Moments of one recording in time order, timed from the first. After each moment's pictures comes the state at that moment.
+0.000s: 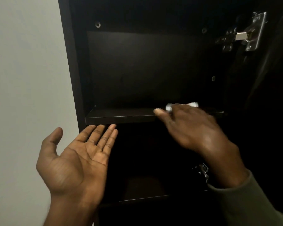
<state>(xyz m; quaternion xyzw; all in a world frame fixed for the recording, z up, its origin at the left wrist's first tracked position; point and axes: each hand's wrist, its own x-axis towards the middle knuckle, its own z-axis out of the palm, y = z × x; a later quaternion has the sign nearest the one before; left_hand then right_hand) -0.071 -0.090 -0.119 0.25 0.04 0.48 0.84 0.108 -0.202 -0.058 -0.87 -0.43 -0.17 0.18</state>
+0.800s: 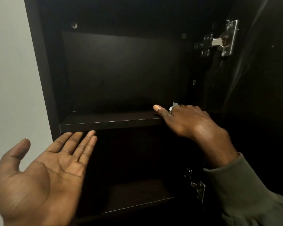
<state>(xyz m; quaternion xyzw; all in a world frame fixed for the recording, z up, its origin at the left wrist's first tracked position) -0.056 -0.012 -0.154 0.21 -0.03 0.42 0.88 0.146 -0.207 -0.034 -0.92 -0.36 -0.08 0.11</state>
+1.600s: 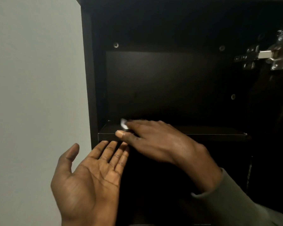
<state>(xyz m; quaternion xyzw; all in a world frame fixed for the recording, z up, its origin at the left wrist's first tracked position) -0.062 -0.098 -0.107 0.22 0.05 0.49 0.84 0.087 -0.126 -0.040 -0.74 -0.66 -0.05 0.16</state>
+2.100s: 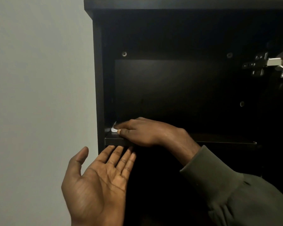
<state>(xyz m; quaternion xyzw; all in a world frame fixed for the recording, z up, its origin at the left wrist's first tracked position) -0.064 -0.110 -0.099 0.21 0.04 0.50 0.84 0.078 -0.079 -0.013 -0.68 -0.72 0.03 0.13</state>
